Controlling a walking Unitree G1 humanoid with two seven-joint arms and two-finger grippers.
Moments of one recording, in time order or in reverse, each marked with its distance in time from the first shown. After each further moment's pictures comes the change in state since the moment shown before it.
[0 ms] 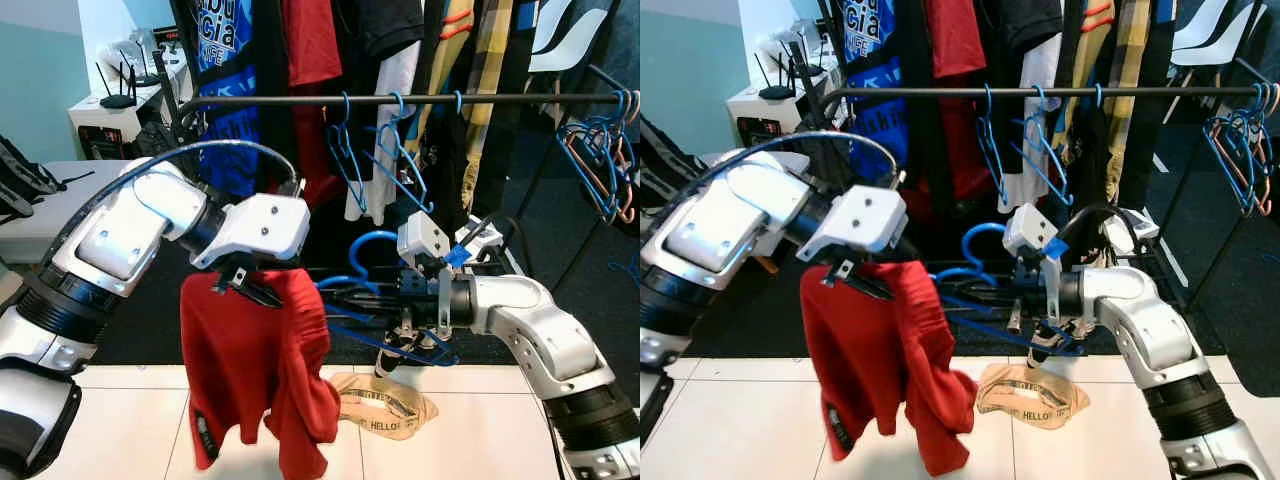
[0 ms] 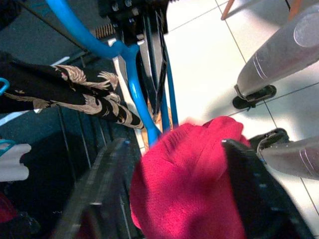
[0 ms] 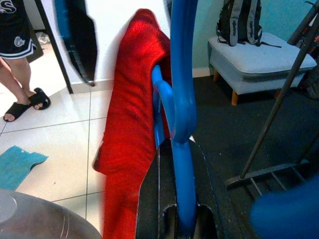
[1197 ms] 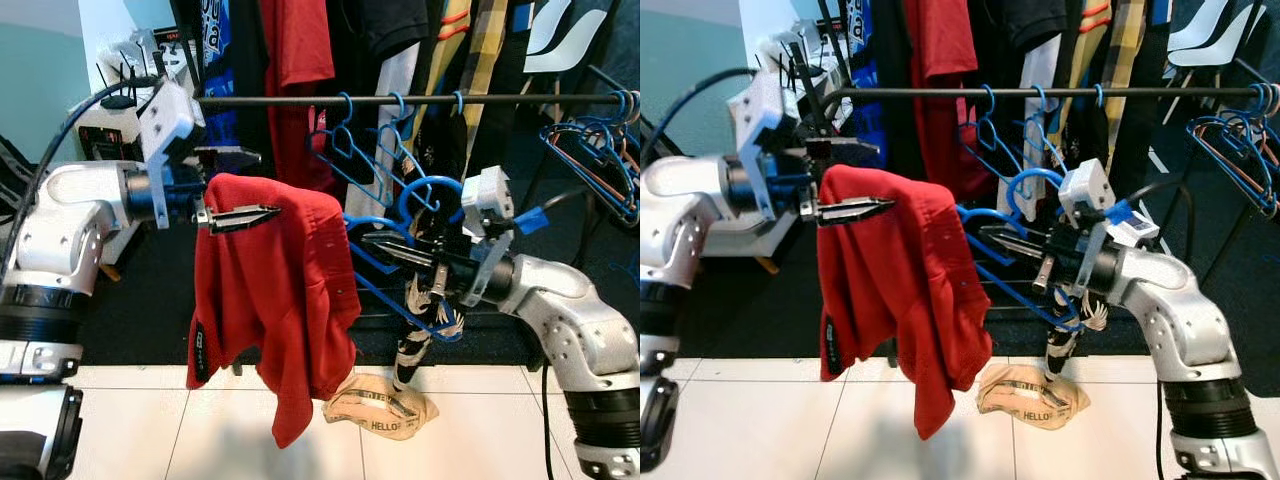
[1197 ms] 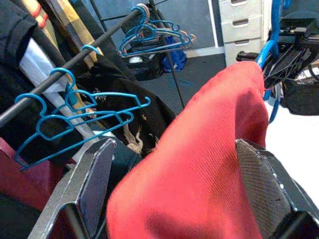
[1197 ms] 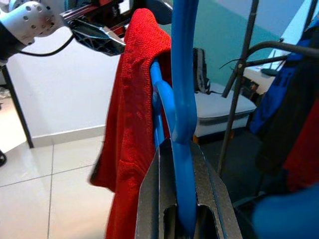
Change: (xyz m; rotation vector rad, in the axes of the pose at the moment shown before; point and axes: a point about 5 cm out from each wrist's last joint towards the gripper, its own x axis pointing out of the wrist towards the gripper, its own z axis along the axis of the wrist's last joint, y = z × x) left arm -0.062 0.004 -0.041 -0.309 -0.355 0.661; right arm -0.040 -0.014 0.031 -0.027 -0.224 -0.183
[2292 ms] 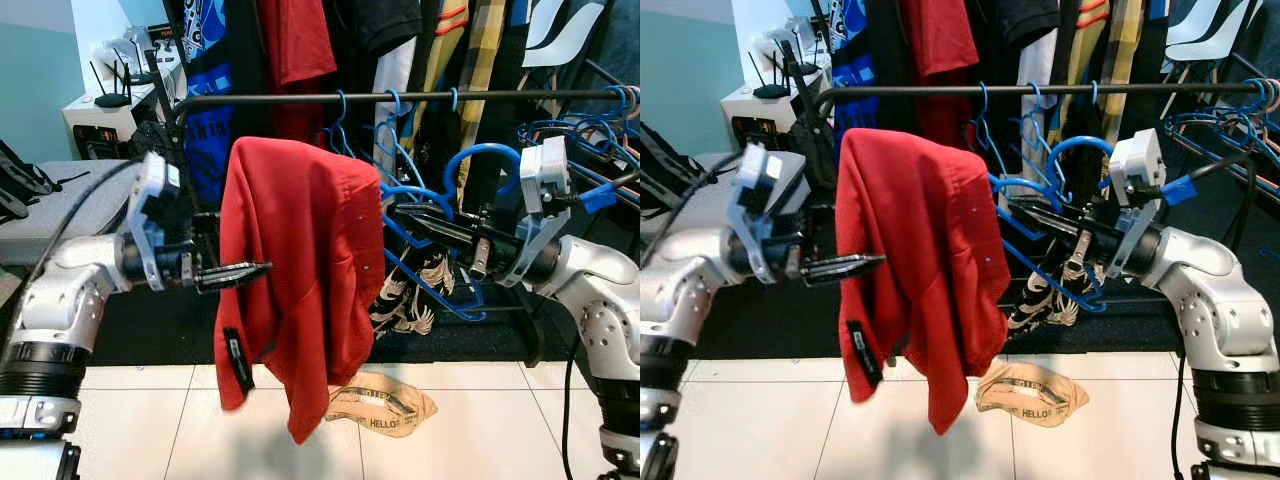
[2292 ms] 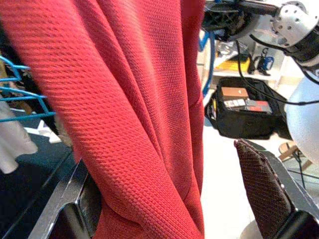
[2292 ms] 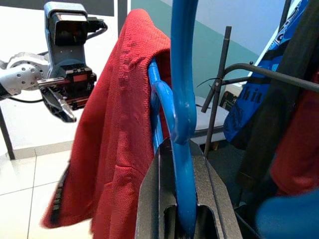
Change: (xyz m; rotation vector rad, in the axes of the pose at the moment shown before) left arm -0.013 -0.044 -0.053 -0.290 -0.063 -0.152; right arm -0.018 -0.011 0.025 -0.056 -0.059 -0.032
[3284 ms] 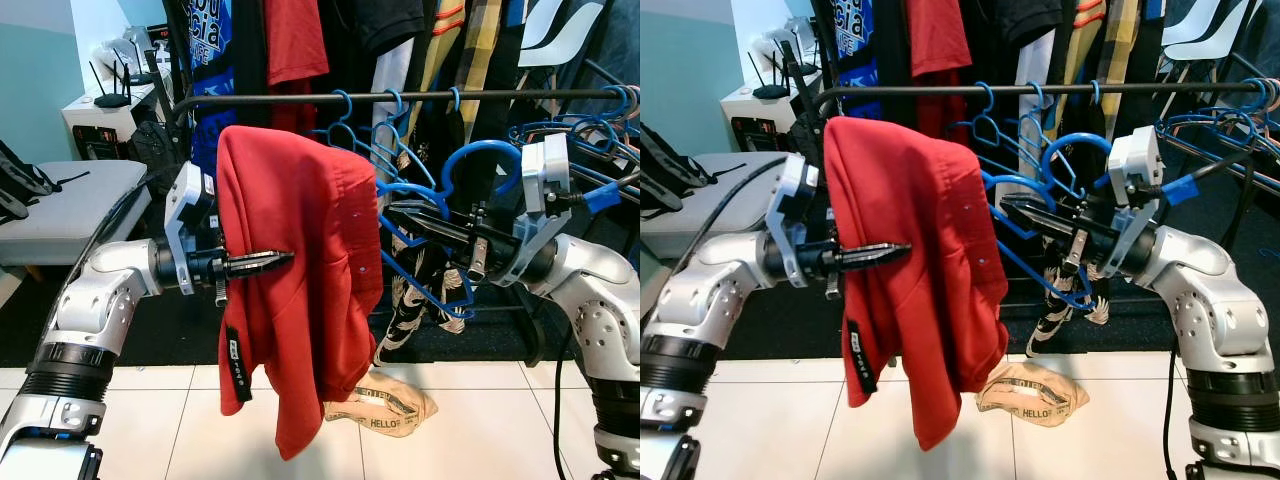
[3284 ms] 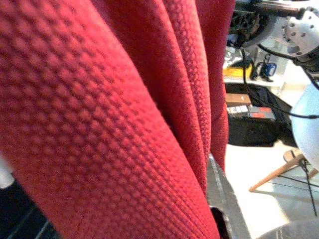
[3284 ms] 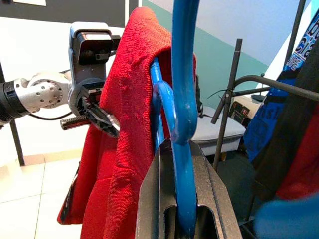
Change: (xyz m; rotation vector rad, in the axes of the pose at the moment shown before) left arm 0.024 0.002 -0.001 0.006 -0.055 0.049; right arm 0.006 0.006 0.003 0.010 -0.042 0.039
